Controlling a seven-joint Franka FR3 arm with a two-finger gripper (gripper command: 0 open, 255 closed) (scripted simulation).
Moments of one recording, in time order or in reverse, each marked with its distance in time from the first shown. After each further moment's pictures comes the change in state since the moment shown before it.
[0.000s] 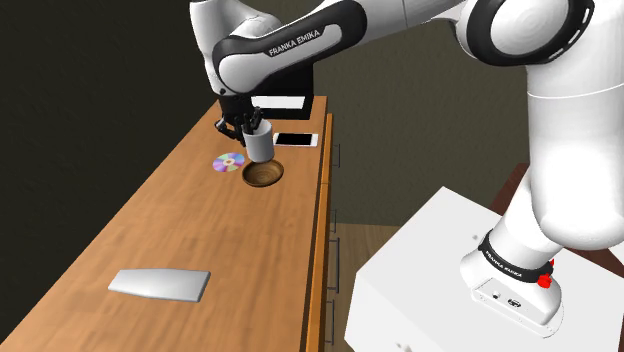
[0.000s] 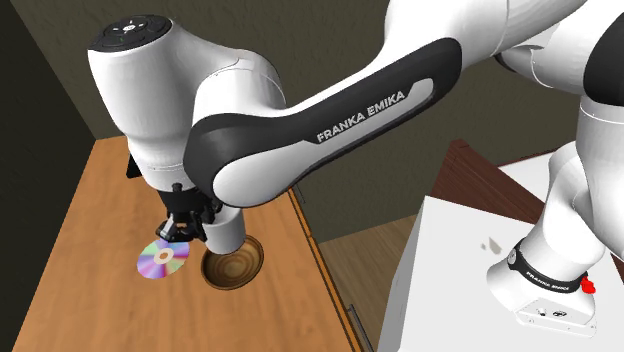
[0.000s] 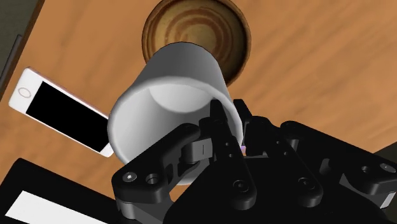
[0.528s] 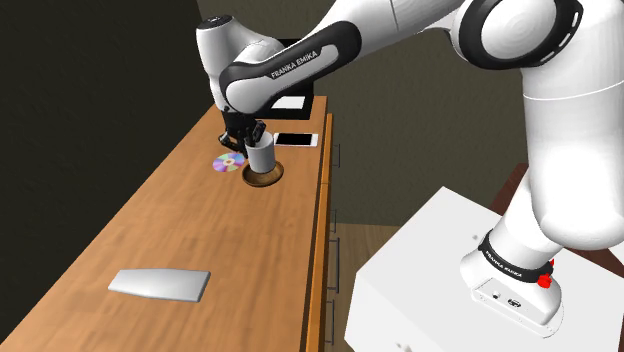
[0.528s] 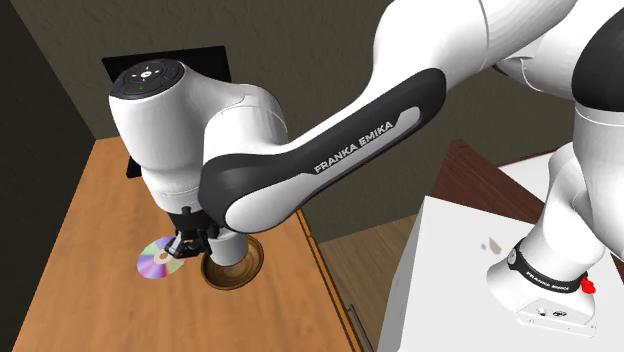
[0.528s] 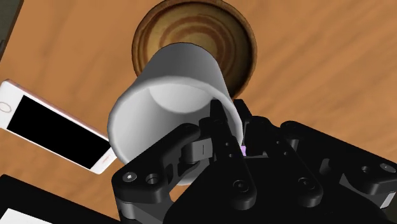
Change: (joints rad) arm 0.002 0.028 -0.006 -0.059 -0.016 0.084 0.021
